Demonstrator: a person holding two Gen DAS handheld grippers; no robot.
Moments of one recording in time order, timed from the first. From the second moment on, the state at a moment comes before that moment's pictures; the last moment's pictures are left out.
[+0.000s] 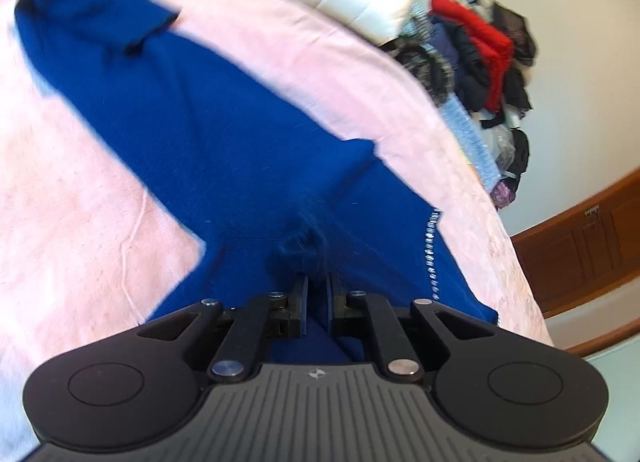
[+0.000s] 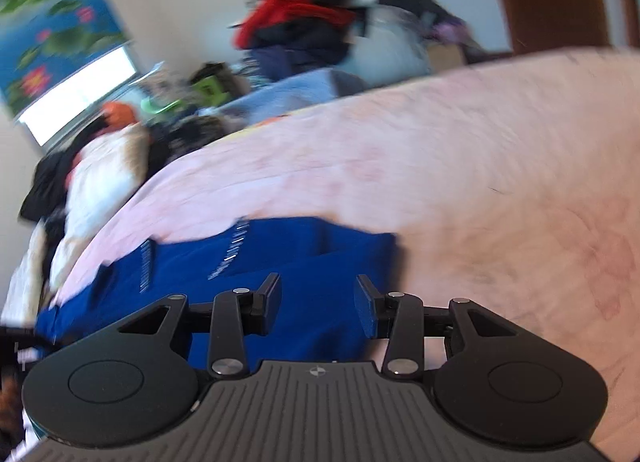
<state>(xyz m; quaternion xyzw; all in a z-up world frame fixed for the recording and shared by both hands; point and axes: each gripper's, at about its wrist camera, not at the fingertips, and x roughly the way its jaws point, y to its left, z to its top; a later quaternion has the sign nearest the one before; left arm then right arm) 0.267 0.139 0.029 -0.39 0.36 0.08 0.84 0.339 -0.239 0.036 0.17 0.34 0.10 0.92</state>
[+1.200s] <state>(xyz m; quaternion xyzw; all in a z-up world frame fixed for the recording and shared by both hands) 0.260 0.351 -0.042 -0.69 0.20 0.21 0.66 0.331 -0.147 0.003 0.03 0.42 0.14 0.90</state>
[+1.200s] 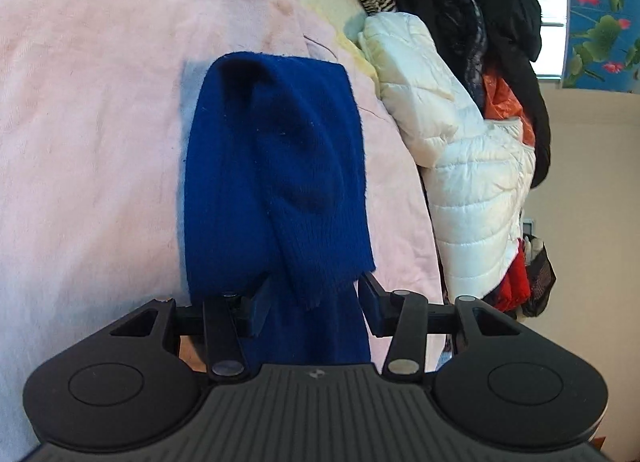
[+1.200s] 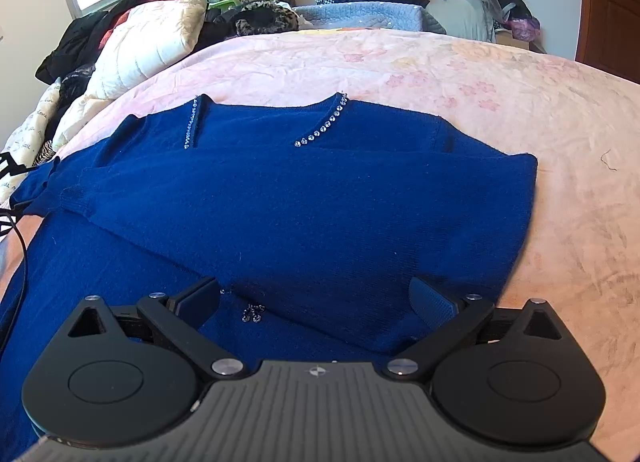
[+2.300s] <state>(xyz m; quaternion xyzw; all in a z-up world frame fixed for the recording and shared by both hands) 0.244 0.147 -0.023 -0.74 0.27 -0.10 0.61 0.410 -0.034 -0.064 0.60 0.53 0.30 0.52</state>
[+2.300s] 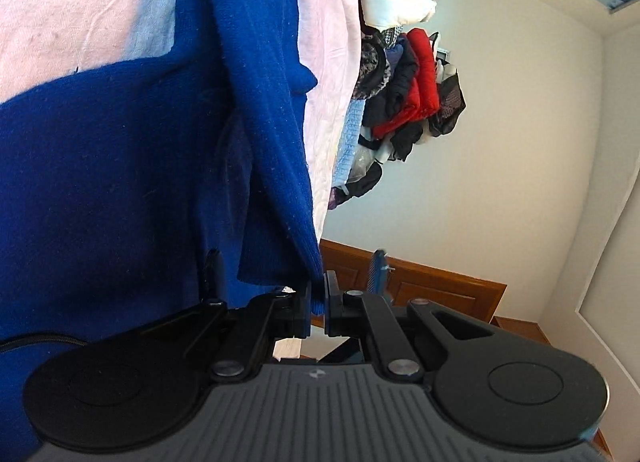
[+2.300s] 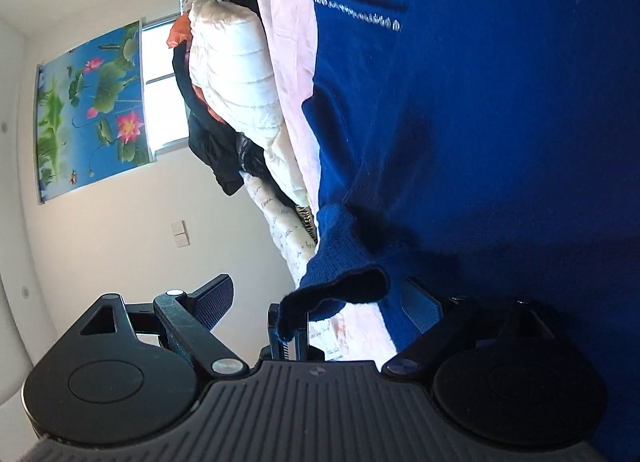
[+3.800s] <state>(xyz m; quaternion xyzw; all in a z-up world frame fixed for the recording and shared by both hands) 0.266 0.191 -0.016 -0.67 0.27 0.09 0.69 0.390 -0.261 -0.019 0.54 0.35 0.16 0.75</state>
